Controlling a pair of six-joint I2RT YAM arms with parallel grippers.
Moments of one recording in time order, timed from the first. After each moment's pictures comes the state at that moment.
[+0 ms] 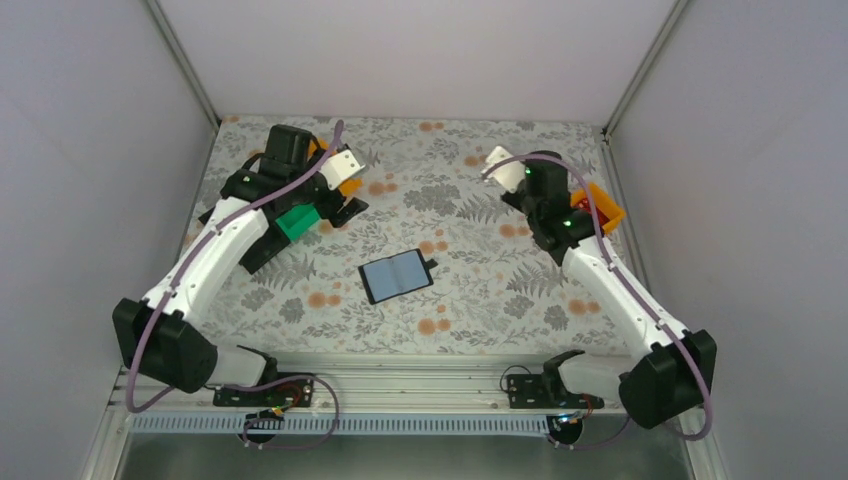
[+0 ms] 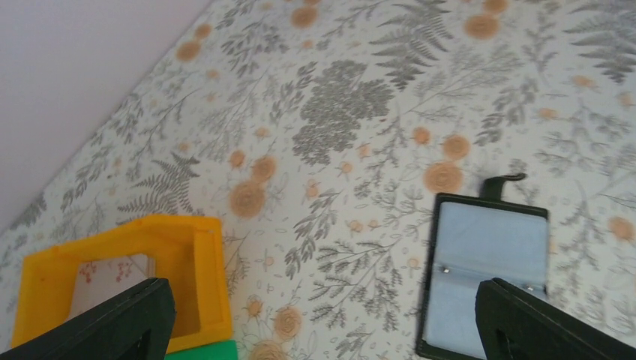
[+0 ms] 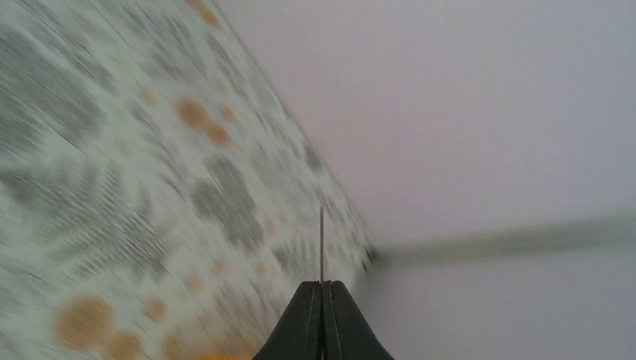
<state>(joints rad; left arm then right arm) -0.35 1.35 1.34 -0.76 0.36 0.57 0.44 1.22 1.09 -0.30 0.32 -0.83</state>
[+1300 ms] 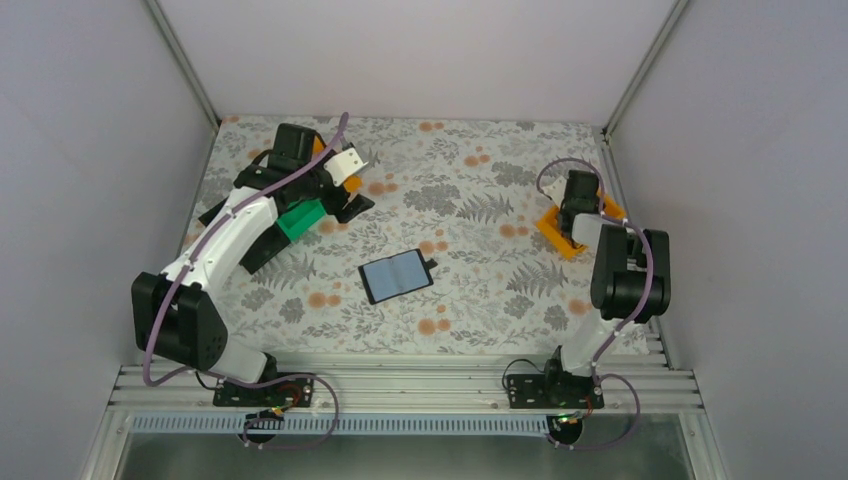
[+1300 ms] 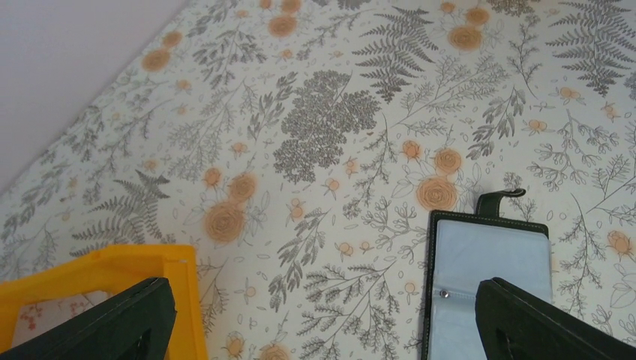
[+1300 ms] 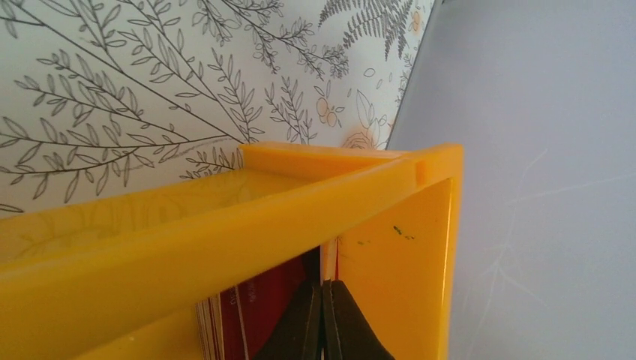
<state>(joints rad) -0.29 1.47 1.29 -0.62 0.47 0.57 -0.11 1.77 0.93 0.11 0.45 -0.95</state>
